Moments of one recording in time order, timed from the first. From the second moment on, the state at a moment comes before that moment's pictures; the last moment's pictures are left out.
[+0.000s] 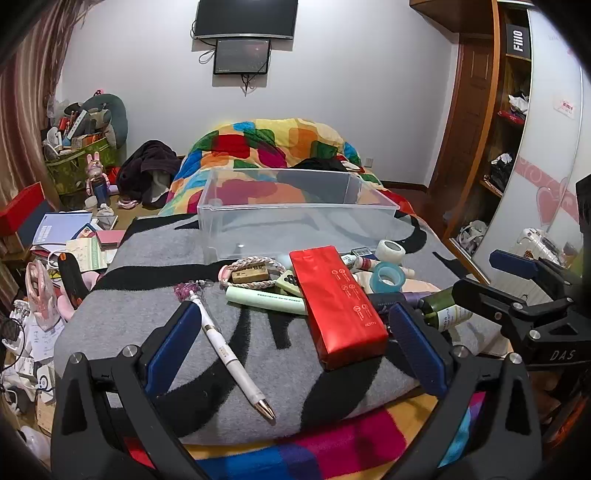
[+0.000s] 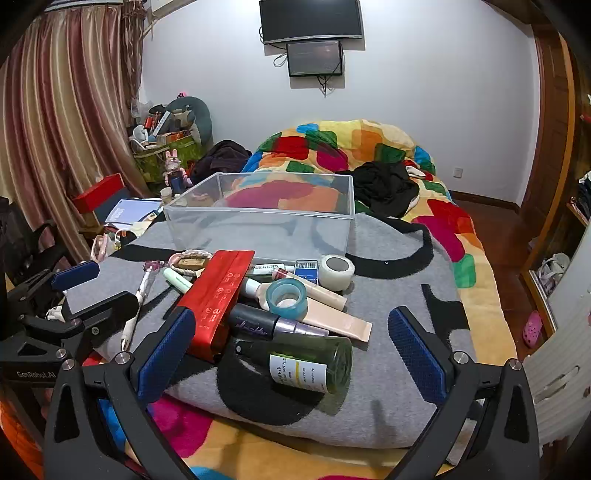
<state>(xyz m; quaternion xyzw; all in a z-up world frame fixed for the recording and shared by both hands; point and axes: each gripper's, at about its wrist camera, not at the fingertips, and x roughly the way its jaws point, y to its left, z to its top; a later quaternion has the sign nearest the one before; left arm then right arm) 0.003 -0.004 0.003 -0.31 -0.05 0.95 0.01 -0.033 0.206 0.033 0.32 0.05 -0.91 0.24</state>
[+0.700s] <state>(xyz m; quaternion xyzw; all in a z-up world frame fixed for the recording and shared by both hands) 0.004 -0.006 0.004 -0.32 -0.05 0.95 0.01 -0.031 0.203 0.034 0.33 0.04 -0.91 0.25</state>
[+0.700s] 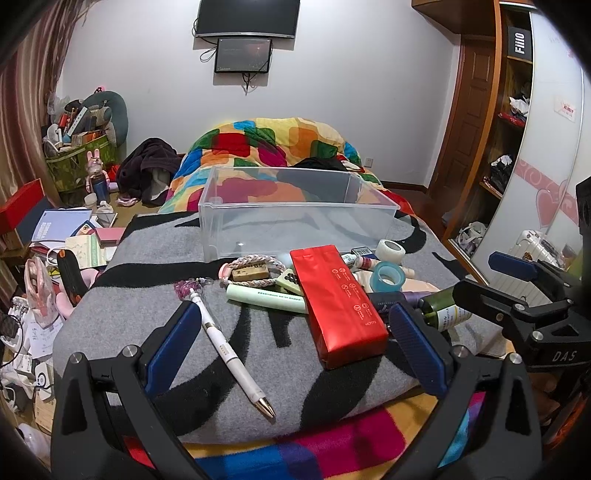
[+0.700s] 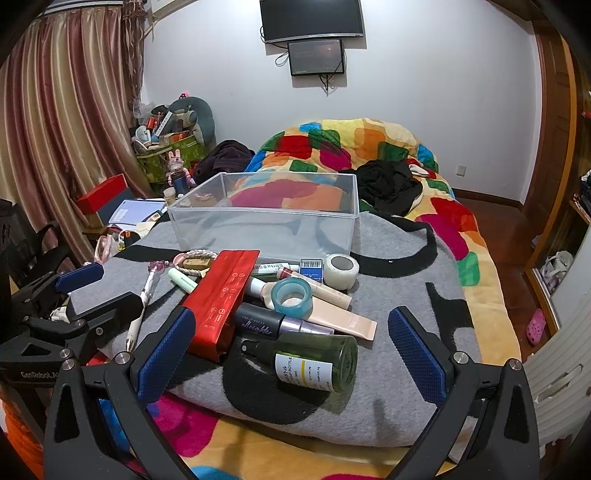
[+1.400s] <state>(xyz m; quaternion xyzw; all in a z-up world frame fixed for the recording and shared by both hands) 0.005 -0.007 0.005 -0.31 -0.06 0.95 0.01 -0.030 0.202 0.032 0.33 0.04 -0.91 0.25</state>
